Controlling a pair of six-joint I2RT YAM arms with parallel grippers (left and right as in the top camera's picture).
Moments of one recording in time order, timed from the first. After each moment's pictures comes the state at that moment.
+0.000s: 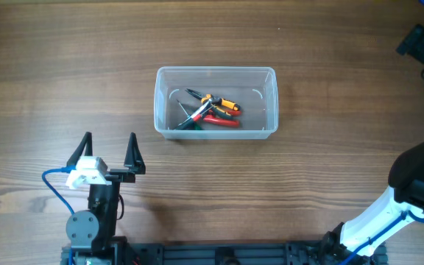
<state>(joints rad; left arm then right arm) -0.03 0.01 0.01 0.14 0.03 -0.18 -0.43 1.99 1.97 -1.08 0.08 0.22</state>
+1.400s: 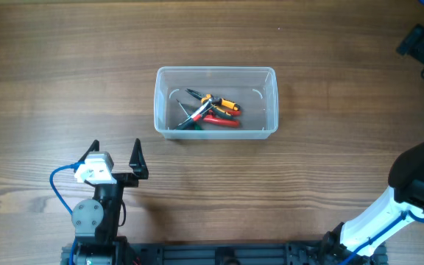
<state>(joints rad) -0.03 0.01 0.01 -0.07 0.02 -0.18 -0.43 1.99 1.97 -1.08 0.08 0.22</state>
